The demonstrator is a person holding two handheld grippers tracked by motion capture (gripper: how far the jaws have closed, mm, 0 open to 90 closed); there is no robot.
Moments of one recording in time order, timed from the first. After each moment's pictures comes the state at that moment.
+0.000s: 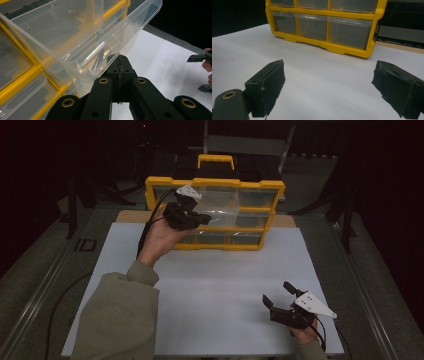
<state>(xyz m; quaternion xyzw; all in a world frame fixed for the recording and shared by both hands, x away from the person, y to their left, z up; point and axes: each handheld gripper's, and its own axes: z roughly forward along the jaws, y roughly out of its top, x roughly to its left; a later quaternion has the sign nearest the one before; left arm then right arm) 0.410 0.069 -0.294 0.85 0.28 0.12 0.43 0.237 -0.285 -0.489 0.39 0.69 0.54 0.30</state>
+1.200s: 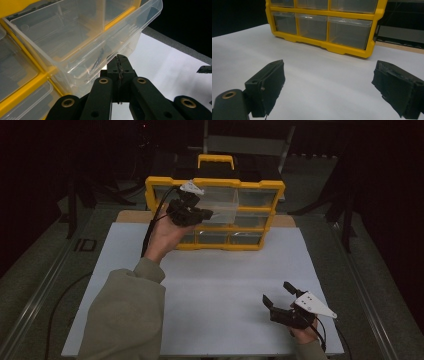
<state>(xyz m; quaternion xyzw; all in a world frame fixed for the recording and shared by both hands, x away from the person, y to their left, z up) 0.421 0.063 -0.295 0.84 0.30 0.14 0.44 0.237 -0.285 -0.489 0.39 0.69 0.54 0.30</state>
